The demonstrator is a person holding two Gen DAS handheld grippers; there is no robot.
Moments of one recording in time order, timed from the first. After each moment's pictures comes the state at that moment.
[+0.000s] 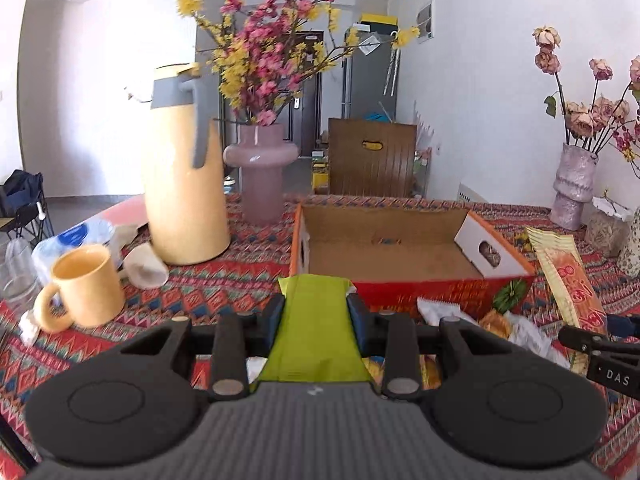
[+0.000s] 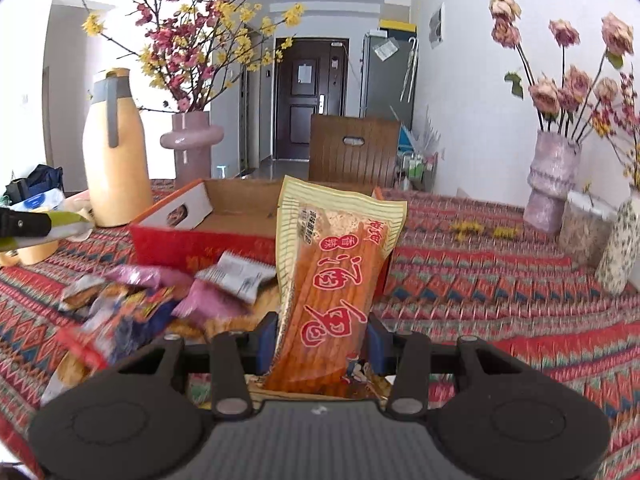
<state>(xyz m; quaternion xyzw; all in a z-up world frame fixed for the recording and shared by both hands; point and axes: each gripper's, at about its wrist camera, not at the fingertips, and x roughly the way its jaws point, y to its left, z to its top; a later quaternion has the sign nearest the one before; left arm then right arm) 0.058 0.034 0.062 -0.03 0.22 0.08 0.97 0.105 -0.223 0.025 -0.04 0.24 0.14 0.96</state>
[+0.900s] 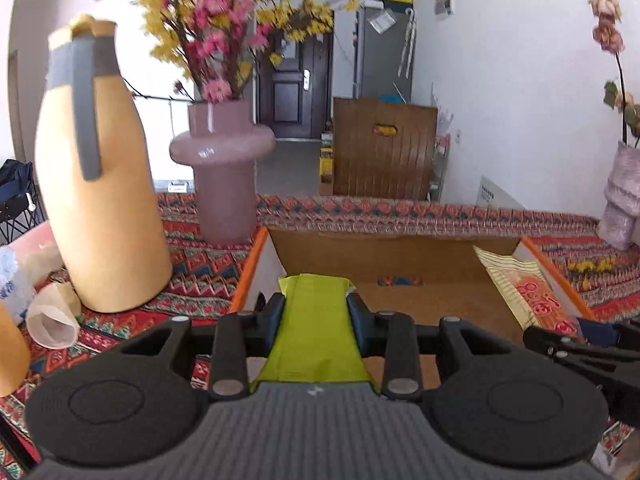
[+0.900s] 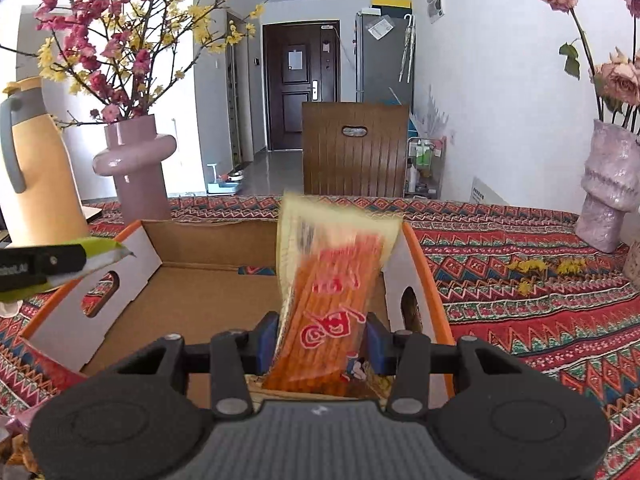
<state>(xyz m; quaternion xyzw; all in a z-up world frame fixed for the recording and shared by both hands) 0.258 0.030 0.028 -0.04 0.25 0.10 0.96 0.313 -0.174 0.012 -0.01 0.27 0.14 0.95</state>
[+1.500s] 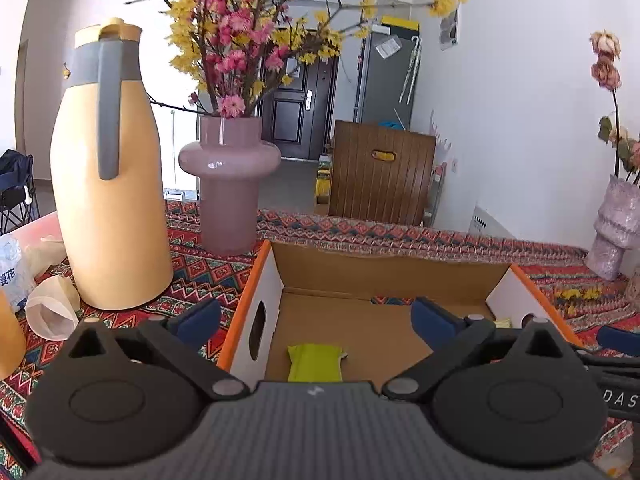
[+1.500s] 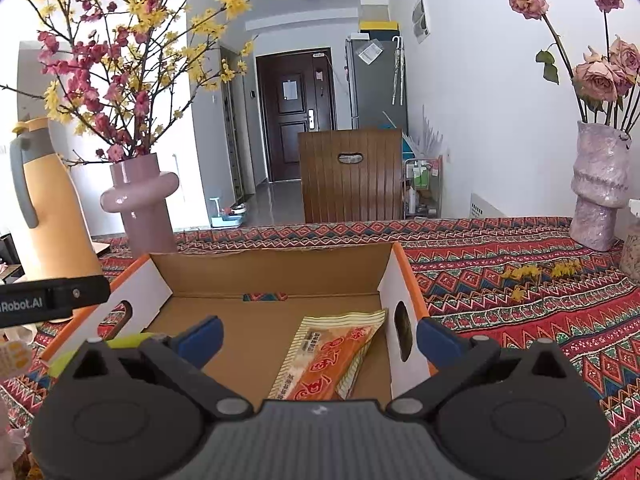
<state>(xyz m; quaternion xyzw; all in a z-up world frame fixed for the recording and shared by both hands) 0.234 0.037 0.039 -0.07 0.21 0.10 0.97 0.293 -0.191 0.023 0.03 0.23 0.14 0.96</state>
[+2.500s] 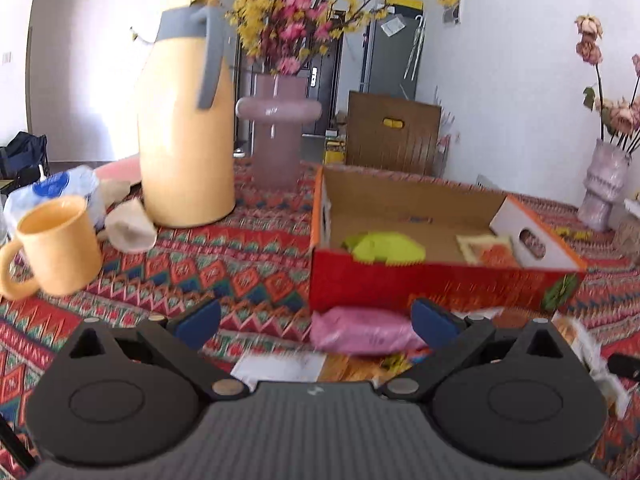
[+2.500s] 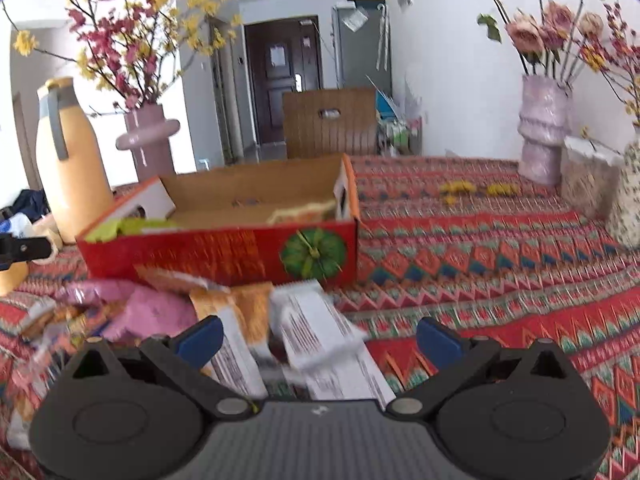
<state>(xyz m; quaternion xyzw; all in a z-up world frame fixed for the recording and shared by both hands) 0.107 0.067 0.005 -0.07 0.25 0.10 0.96 0.160 -0.253 -0.009 0.02 0.29 0.11 0.95</state>
